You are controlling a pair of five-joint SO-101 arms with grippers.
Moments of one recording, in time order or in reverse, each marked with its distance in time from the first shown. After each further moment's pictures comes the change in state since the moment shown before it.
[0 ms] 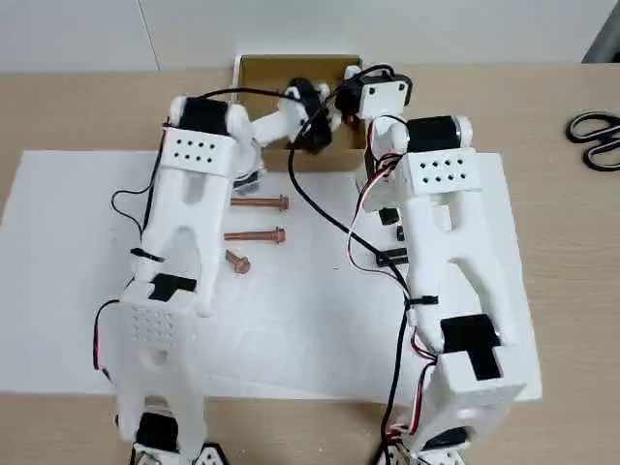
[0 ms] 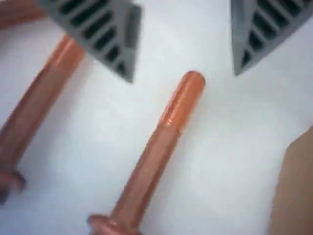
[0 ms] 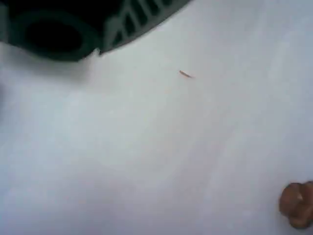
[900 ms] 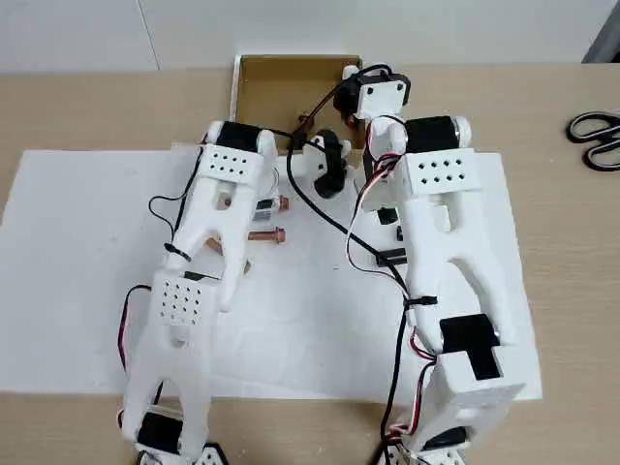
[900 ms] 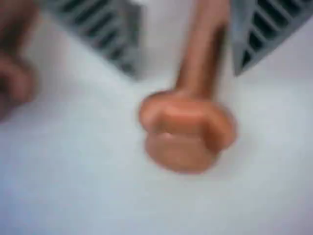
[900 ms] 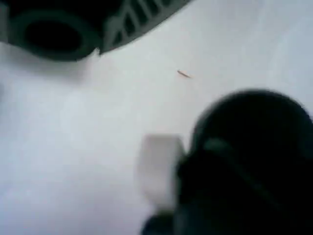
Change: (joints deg) left arm 3.5 17.0 -7.1 -1.5 -6.0; right arm -0.1 0.0 0.0 0.0 0.0
